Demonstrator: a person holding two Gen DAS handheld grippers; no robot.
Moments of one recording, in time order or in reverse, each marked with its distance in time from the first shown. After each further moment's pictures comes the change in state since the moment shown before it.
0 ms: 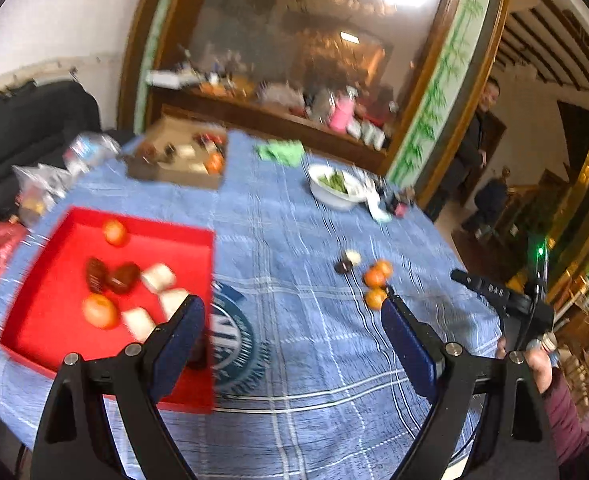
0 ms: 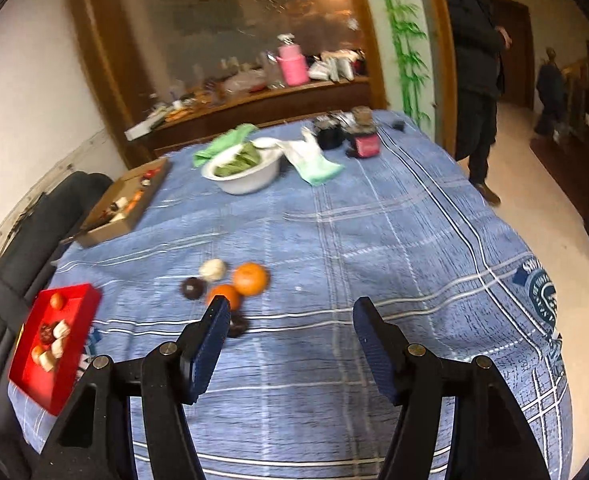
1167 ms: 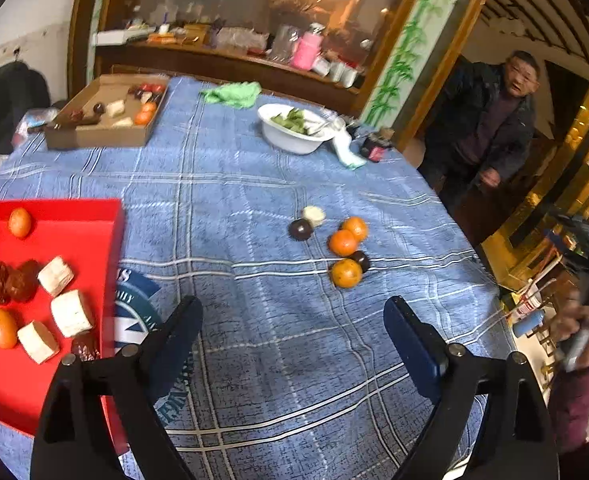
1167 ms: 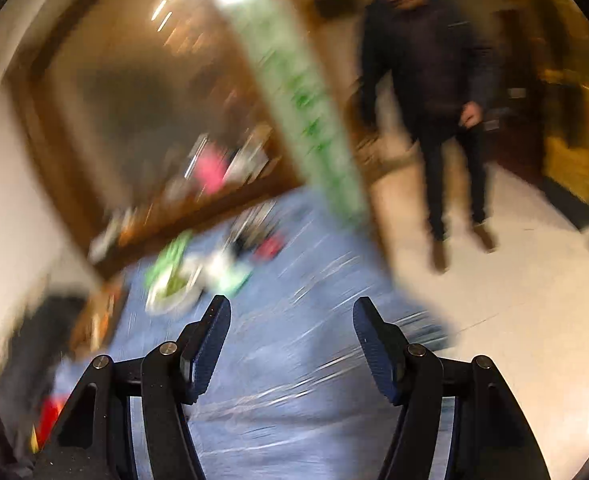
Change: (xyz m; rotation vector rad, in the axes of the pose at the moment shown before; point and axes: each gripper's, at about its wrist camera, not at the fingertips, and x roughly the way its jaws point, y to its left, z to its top) left arm 0.088 -0.048 0.002 0.073 0.164 -0.105; right arm -0.137 -0.149 0.029 0.310 -0.357 -0.127
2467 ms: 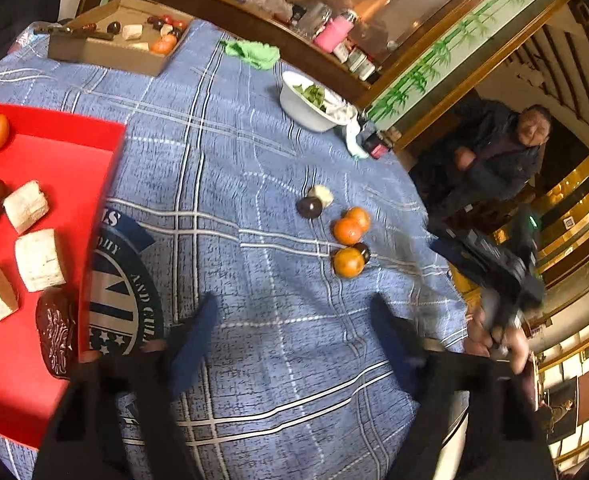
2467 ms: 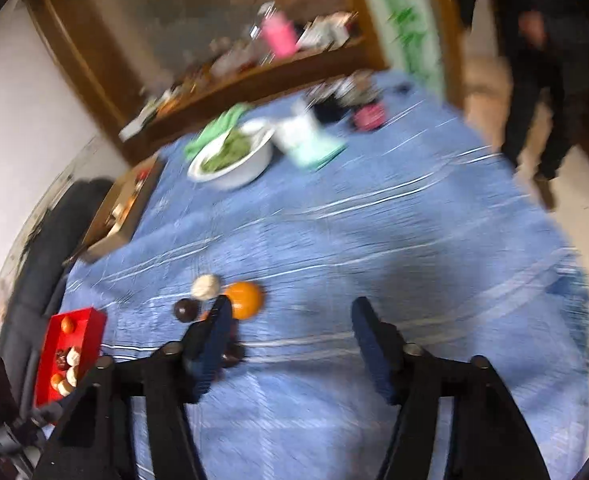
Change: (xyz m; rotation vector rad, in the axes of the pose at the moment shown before) left arm 0.028 0.057 -0.010 -0.238 0.112 -0.142; right arm 0.165 0.143 -0.098 -0.202 0.517 0.203
